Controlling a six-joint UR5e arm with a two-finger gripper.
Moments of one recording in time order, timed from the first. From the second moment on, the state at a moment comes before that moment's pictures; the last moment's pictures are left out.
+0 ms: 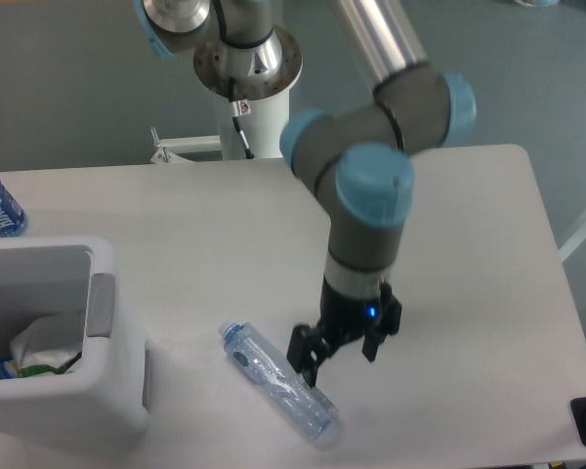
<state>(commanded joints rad) 2.45 -2.17 -1.38 -0.92 1.37 -0.06</state>
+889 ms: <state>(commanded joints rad) 2.40 -2.28 -1.37 -0.83 1.43 -0.09</state>
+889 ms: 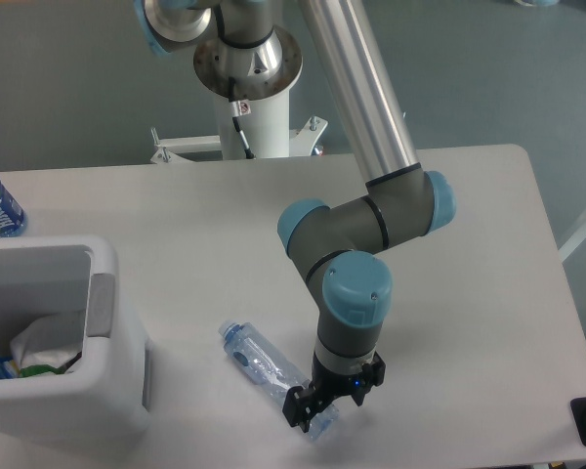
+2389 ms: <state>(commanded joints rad) 2.36 -2.33 -1.37 -0.80 1.53 -0.11</state>
